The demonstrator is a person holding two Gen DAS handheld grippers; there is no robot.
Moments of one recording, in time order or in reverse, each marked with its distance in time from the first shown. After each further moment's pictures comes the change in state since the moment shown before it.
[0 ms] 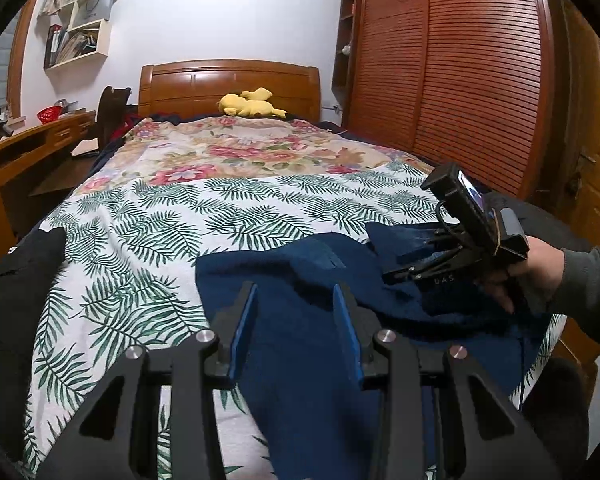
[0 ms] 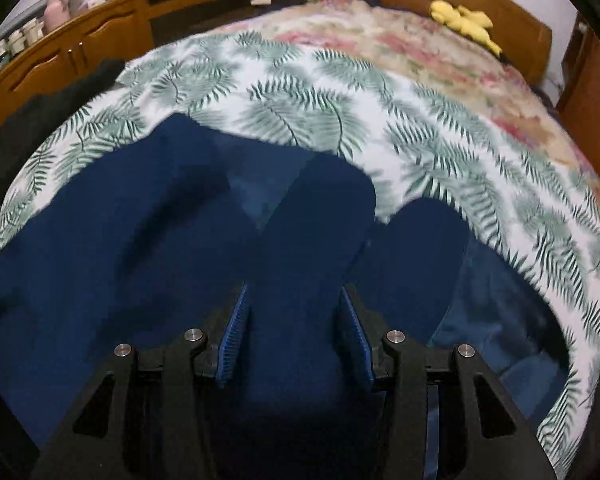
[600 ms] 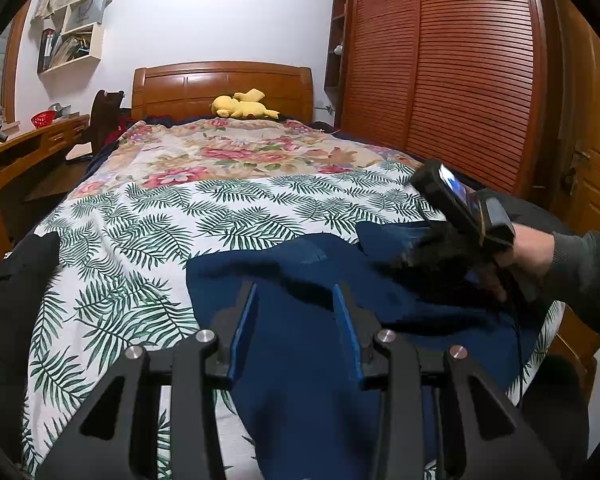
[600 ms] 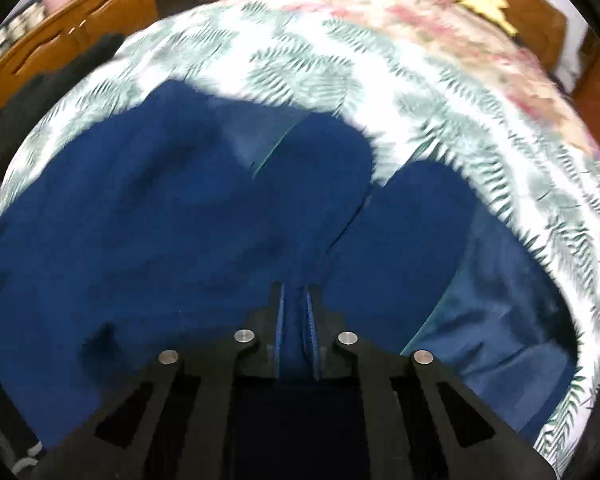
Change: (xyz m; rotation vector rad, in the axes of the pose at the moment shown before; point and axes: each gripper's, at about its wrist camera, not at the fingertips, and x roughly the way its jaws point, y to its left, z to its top) left arm -0.003 -0.009 0.001 0.010 -0.005 -0.017; right arm 0.001 -0.010 0.012 -0.017 0.016 -0.015
